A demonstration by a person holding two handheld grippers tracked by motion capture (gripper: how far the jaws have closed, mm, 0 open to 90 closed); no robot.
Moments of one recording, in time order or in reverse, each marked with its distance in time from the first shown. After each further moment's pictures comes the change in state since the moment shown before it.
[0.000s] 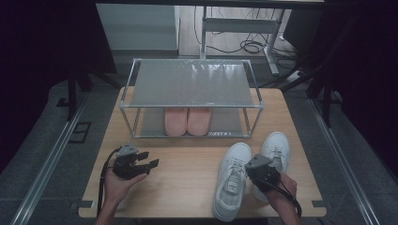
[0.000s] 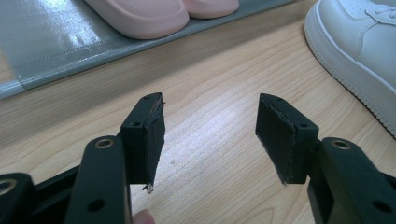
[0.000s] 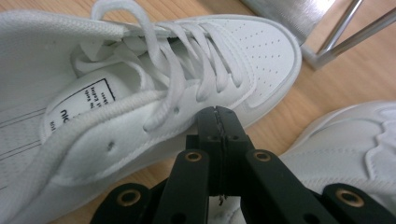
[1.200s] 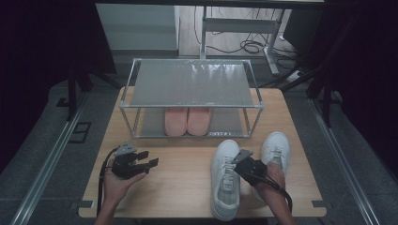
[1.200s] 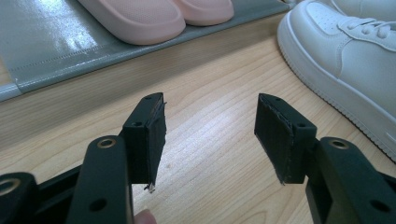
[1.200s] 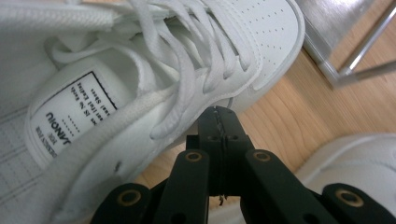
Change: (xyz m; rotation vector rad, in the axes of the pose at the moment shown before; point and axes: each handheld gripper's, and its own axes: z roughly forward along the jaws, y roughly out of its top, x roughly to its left) left arm 0.002 0.001 -0.003 -0.020 -0.022 -0.021; right arm 0.010 0.032 0.022 0.109 0.030 -0.101
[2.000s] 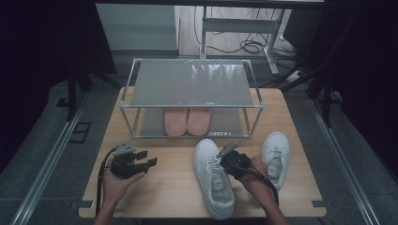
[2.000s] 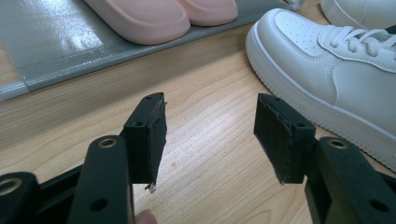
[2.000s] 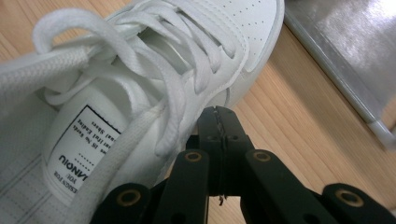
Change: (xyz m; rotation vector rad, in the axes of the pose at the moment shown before) left arm 0.003 -0.001 -0.001 -0.003 0.008 -0.009; right arm 0.009 0.037 0.018 -0.060 0.127 -0.007
